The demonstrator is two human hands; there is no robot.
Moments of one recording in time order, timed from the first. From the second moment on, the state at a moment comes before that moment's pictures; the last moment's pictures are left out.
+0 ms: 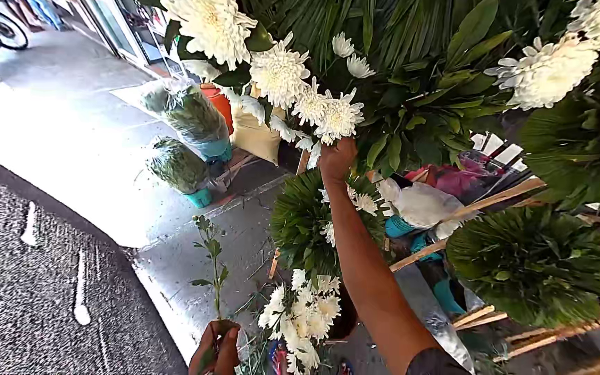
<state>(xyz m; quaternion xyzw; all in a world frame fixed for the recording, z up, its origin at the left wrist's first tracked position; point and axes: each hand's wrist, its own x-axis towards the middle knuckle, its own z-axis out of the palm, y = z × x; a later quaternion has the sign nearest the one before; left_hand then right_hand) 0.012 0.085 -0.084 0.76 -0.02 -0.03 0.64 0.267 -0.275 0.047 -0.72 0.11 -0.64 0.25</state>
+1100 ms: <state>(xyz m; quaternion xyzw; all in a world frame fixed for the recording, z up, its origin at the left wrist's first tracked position) -0.115 -0.129 -0.155 0.81 -0.42 -0.38 0.17 -0.274 -0.316 -0.256 -0.78 0.45 0.18 0.39</state>
